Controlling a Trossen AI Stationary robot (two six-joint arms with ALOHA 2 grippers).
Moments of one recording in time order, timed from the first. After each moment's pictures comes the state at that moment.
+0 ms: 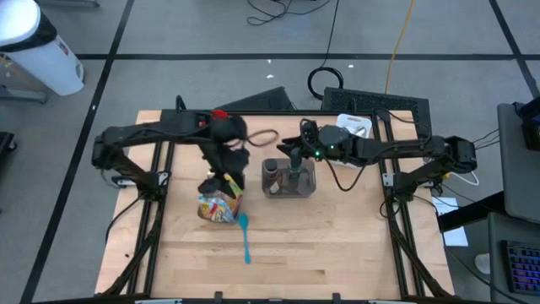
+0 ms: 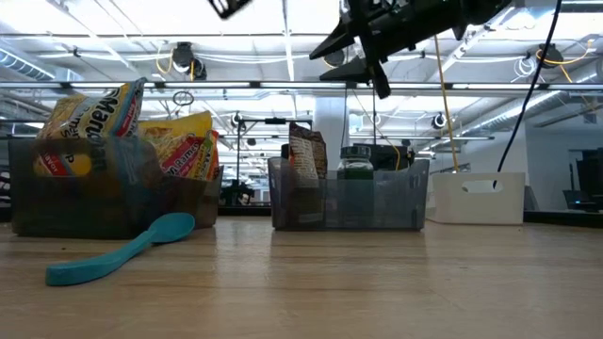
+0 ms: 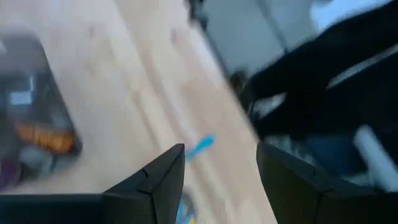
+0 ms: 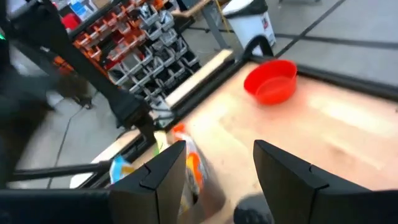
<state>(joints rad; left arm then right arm) 0.13 1.53 1.64 -1.19 0.74 0.29 -0.16 1.38 0.93 0.20 0.13 0.62</state>
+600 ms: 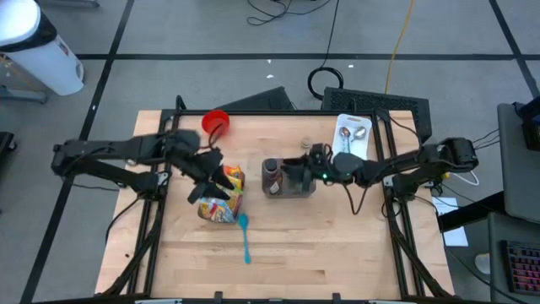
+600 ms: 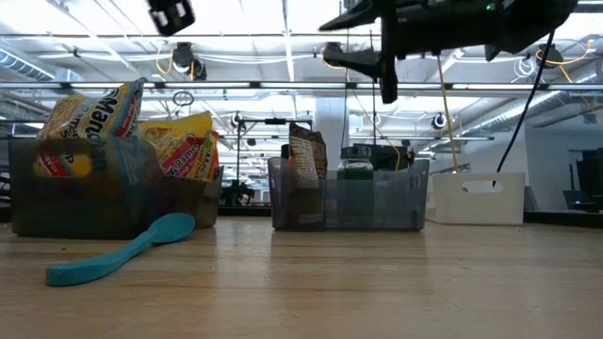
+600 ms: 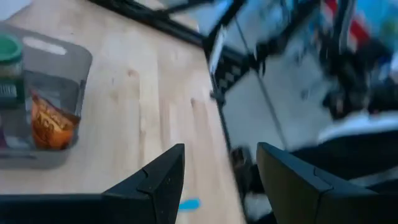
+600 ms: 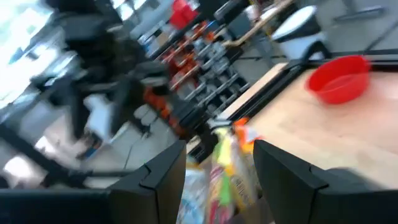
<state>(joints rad) 0.04 1.03 1.00 -0.46 0.53 -0.37 0.03 1.38 0.65 0.75 0.23 0.70</state>
